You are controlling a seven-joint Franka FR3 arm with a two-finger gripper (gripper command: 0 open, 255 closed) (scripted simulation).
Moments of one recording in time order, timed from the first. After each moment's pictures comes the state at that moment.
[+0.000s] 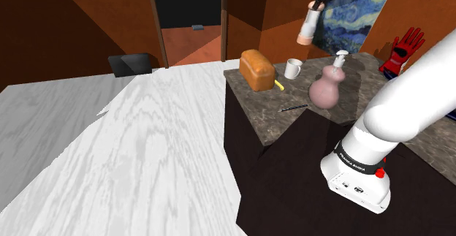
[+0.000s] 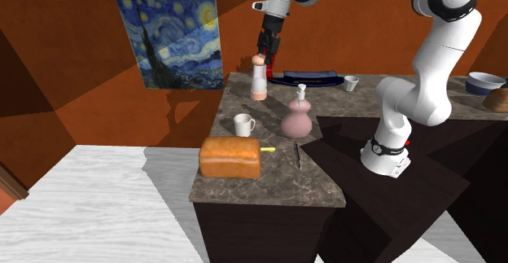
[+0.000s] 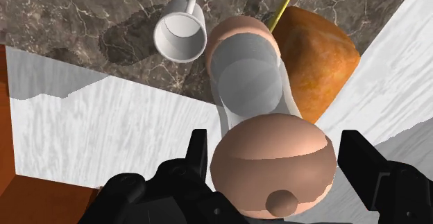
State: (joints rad) arm -0.10 -0.23 -0.69 -1.93 0.10 1.94 -0.70
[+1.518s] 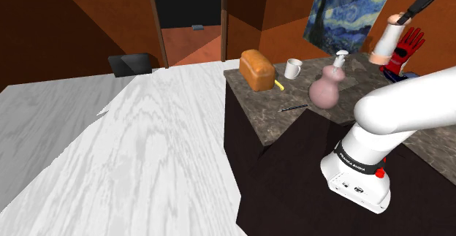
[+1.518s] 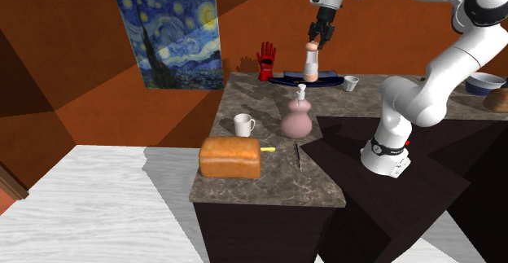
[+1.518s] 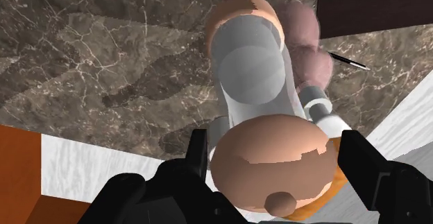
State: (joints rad) arm -0.38 -0.67 -0.84 -2.10 -0.20 1.71 -0.98
